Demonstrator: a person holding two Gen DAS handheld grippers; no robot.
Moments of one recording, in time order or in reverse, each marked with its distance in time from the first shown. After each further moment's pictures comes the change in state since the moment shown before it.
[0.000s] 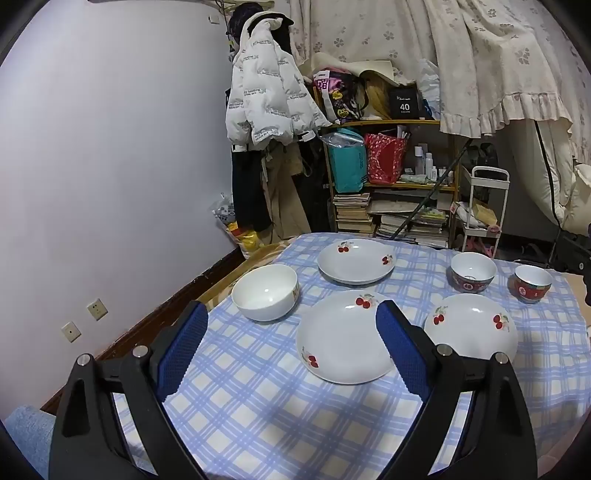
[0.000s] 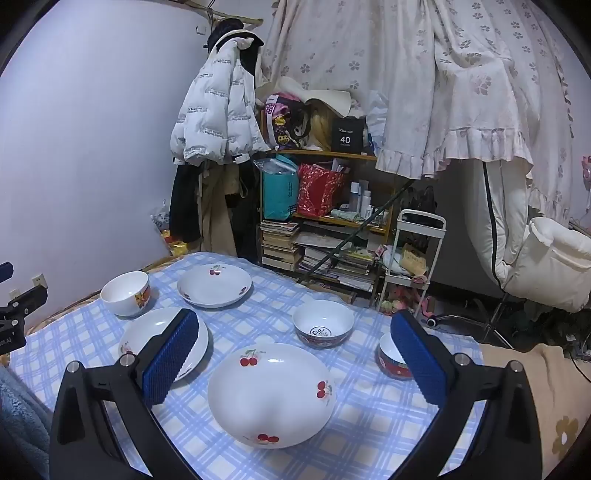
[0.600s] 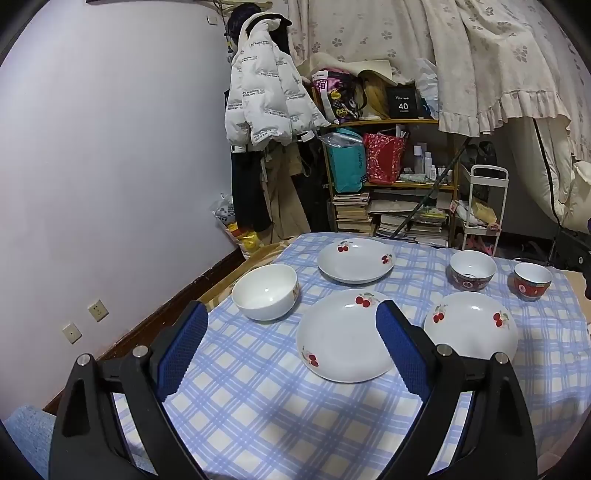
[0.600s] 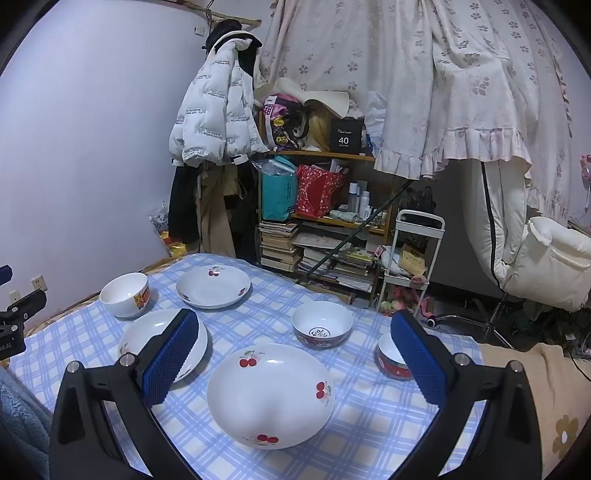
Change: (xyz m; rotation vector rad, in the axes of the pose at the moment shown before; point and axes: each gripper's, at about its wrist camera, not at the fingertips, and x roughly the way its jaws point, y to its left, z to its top) left arm 0.002 0.006 -0.001 0.013 -0.004 0.000; right arm 0.000 -0.001 0.000 0.008 -0.008 0.002
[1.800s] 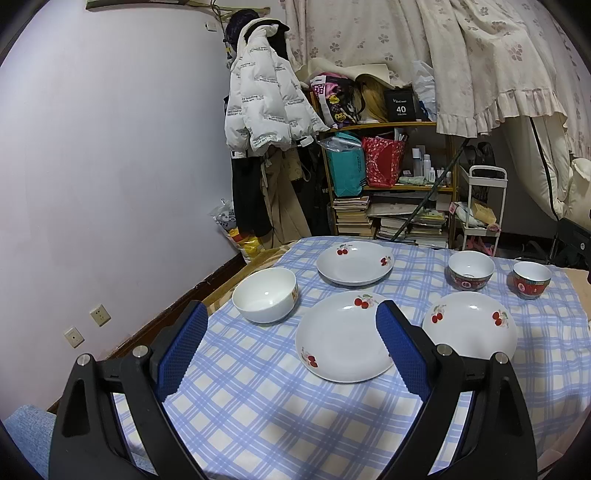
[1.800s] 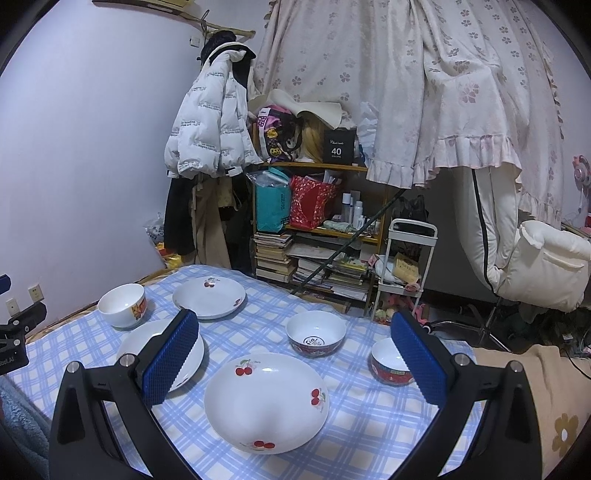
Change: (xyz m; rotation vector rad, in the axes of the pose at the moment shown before) left arm -0.012 -0.013 -0.004 0.018 -0.023 0.009; right arm -0.012 -0.004 0.003 0.003 -0.046 -0.015
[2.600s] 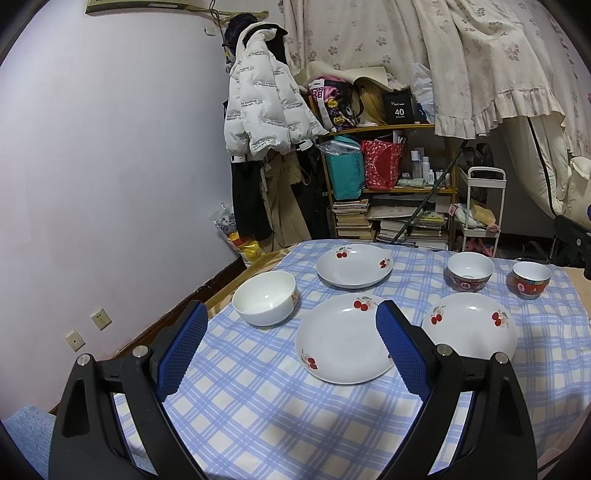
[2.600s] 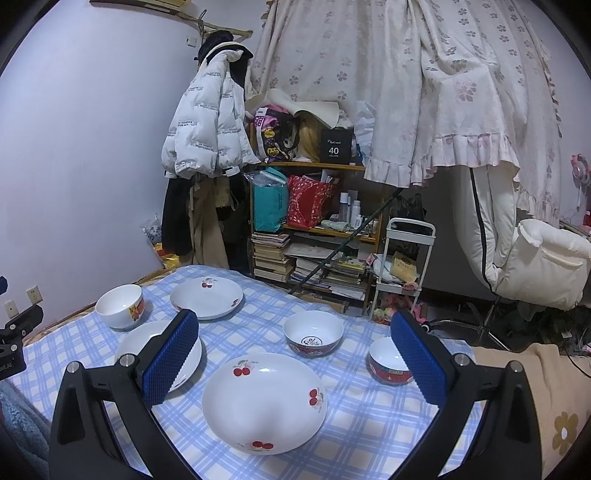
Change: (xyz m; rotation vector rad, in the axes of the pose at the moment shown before) left arm -0.004 -0.003 0.002 0.002 -0.016 0.006; right arm 0.000 -0.007 -0.003 0.010 0.005 -0.007
